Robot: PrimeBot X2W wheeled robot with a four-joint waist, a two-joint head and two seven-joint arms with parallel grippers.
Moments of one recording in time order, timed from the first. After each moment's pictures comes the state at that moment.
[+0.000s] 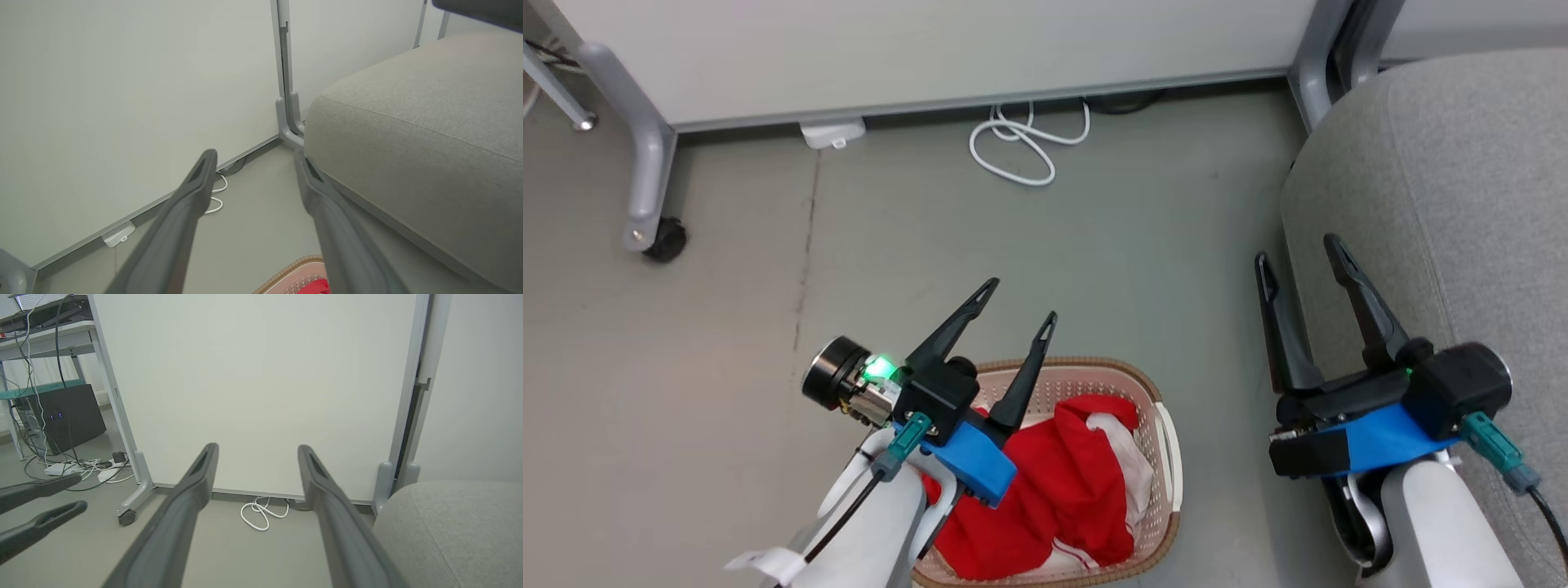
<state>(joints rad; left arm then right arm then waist) -0.39 0.11 -0.48 0.42 -0.08 -0.13 -0.26 -0.25 -0.05 0.10 0.13 0.10 0.13 -0.26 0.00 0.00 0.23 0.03</state>
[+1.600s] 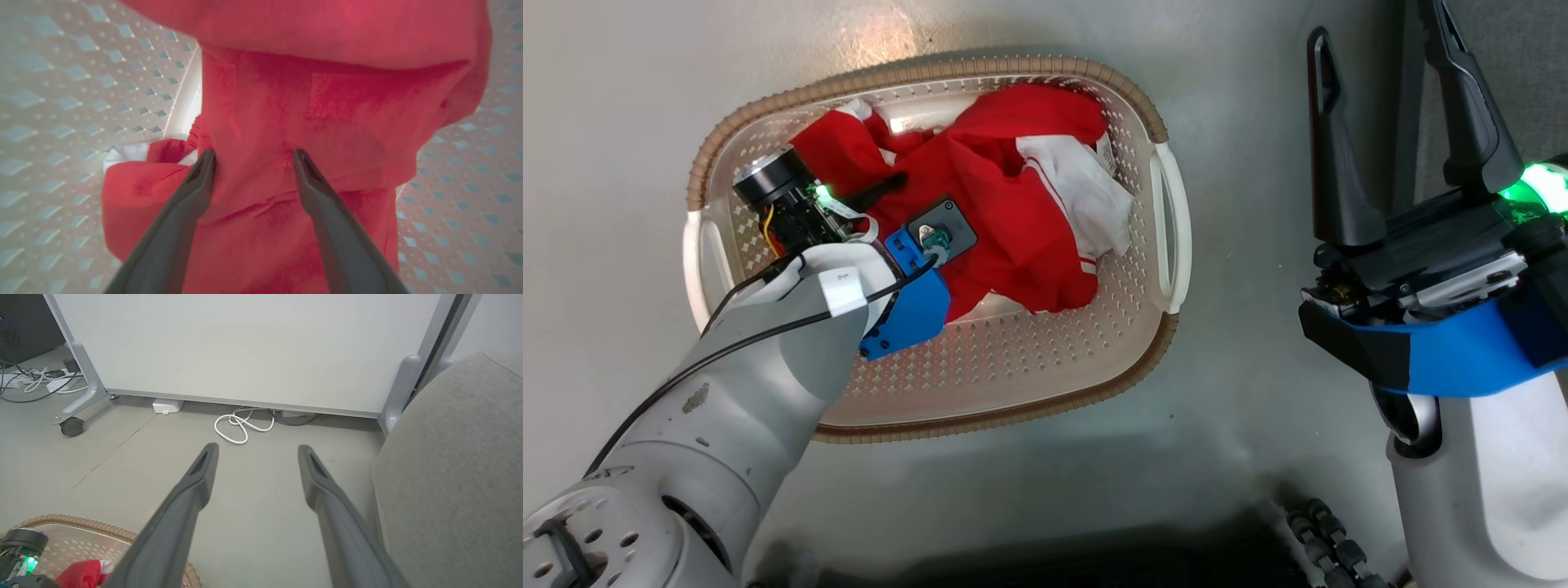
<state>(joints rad) -1.12 0.13 -1.28 1.27 -0.30 -0.13 -0.12 -0.52 -0.06 0.10 -0.12 -0.01 0.13 -0.26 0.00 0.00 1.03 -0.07</state>
